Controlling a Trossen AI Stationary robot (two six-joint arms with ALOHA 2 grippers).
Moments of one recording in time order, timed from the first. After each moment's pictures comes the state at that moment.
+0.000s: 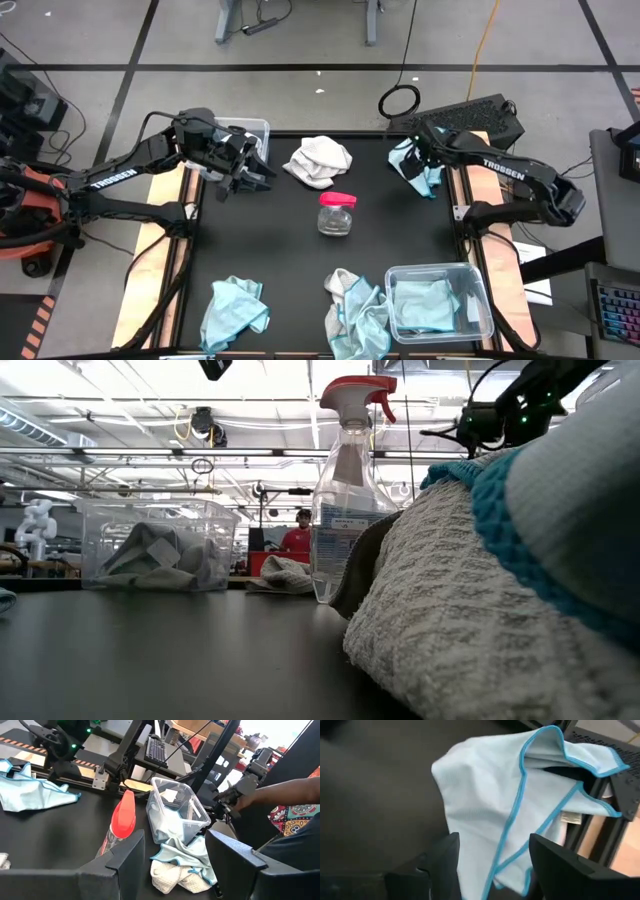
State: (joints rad) left arm 0.38 1.01 1.14 -0.43 0.70 -0.20; right arm -0.74 1.18 0.85 -0.86 0.25 0.30
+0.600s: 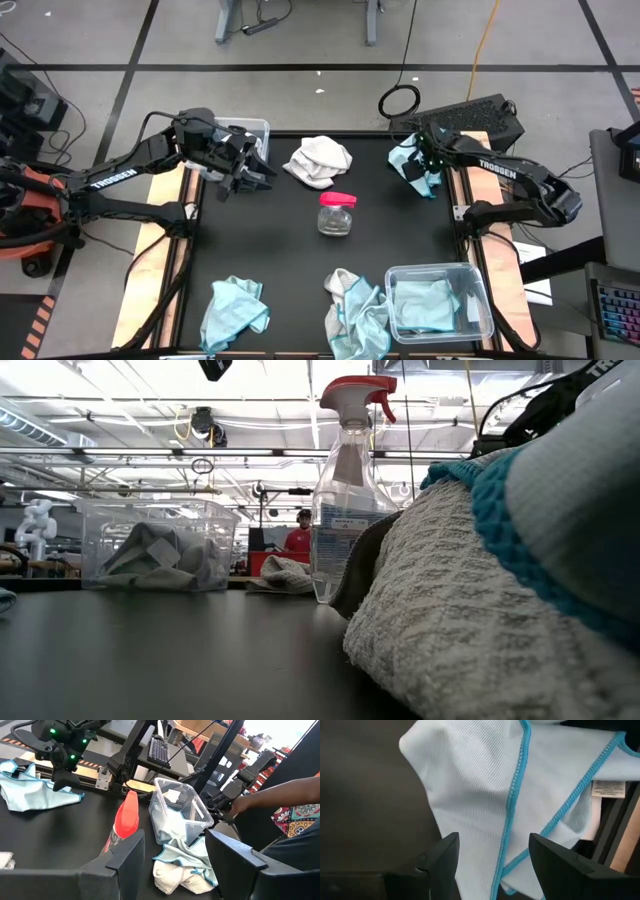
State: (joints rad) left arm 0.38 1.01 1.14 -0.43 0.68 -0.20; right arm -0.89 1.21 0.69 -0.69 0.11 0.30
